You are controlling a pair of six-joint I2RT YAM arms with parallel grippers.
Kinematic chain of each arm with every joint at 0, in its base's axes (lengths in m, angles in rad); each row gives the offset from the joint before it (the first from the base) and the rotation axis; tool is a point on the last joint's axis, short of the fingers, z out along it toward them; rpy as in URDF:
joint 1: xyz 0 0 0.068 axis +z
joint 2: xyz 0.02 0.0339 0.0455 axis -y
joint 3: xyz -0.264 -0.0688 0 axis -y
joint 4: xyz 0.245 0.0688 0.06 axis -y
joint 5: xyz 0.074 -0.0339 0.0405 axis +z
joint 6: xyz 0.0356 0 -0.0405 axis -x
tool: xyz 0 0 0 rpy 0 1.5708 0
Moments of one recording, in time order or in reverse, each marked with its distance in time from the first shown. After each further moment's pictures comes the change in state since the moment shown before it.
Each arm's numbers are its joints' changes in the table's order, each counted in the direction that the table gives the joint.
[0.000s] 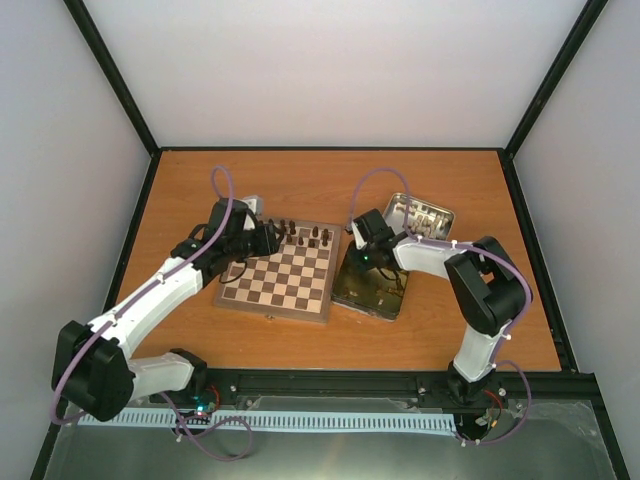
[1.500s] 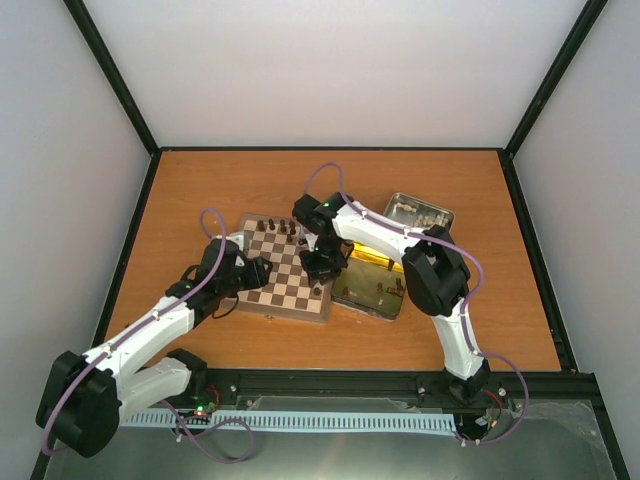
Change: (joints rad) left arm 0.001 0.201 -0.378 0.170 0.079 0.060; right arm 0.232 -0.334 0.789 -1.003 0.307 -0.308
